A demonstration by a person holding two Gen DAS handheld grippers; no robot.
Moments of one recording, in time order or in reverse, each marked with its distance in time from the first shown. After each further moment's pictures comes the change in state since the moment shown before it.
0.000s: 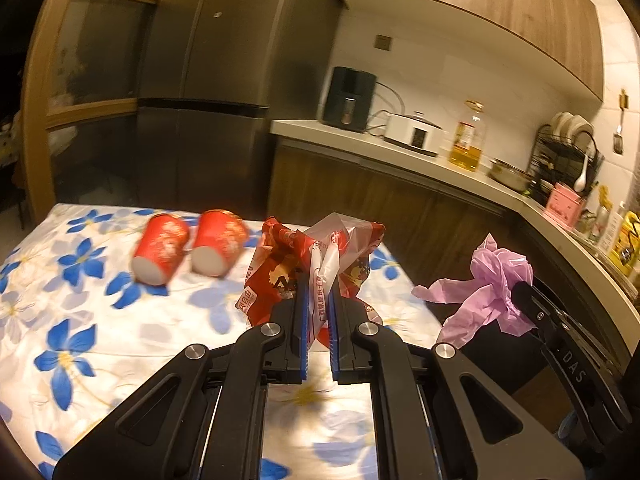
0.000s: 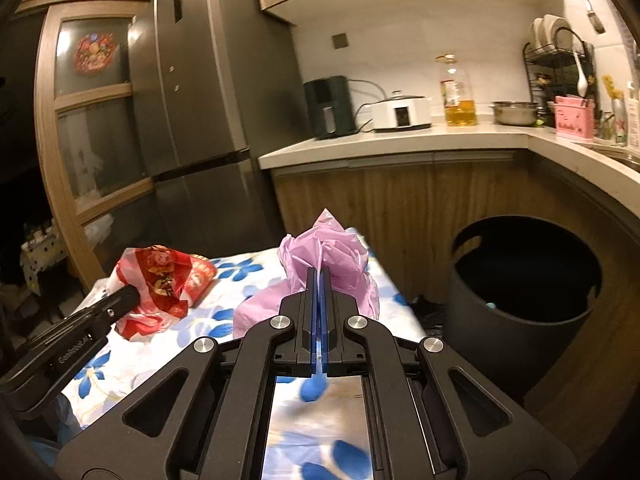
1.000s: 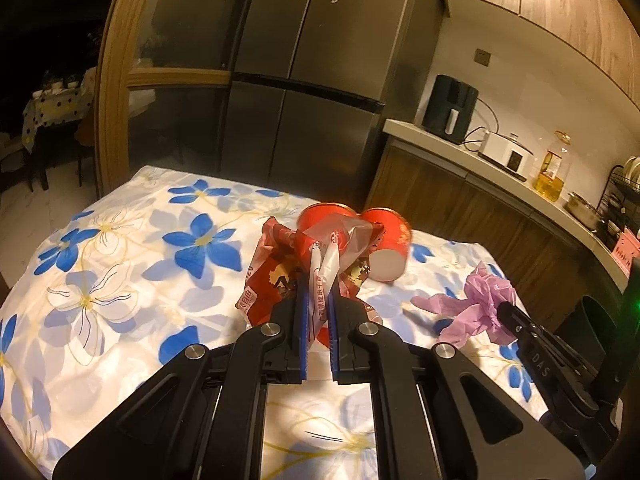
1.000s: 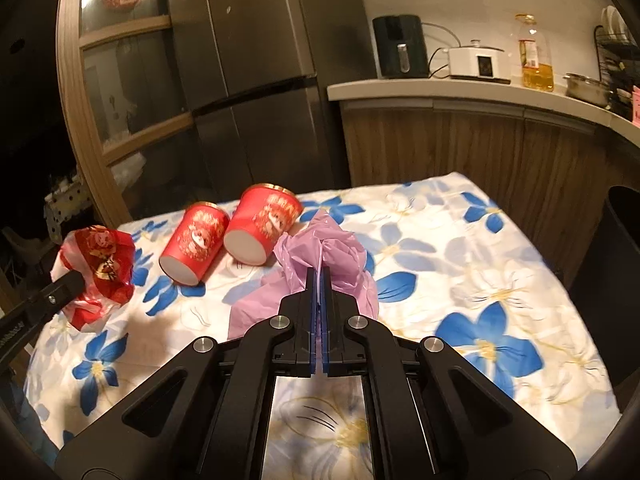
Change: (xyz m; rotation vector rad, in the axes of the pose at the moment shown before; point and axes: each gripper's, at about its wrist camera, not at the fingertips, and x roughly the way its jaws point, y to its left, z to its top) left arm -0.003 0.164 -0.002 -0.164 0.014 0.224; right arm 0.117 0.125 -0.045 -0.083 0.195 0.147
